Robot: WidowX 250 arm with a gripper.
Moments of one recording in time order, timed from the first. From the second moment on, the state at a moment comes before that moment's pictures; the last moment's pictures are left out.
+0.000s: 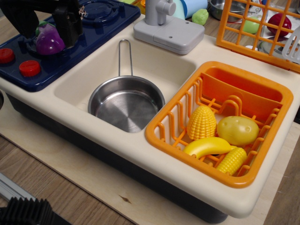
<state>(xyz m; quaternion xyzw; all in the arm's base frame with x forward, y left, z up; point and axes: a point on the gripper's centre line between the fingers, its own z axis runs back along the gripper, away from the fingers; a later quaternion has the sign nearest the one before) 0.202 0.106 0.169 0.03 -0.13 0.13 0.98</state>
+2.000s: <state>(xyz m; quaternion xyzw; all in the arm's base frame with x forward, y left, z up) 0.230 0.155 0.122 0.05 -0.11 0.21 0.97</state>
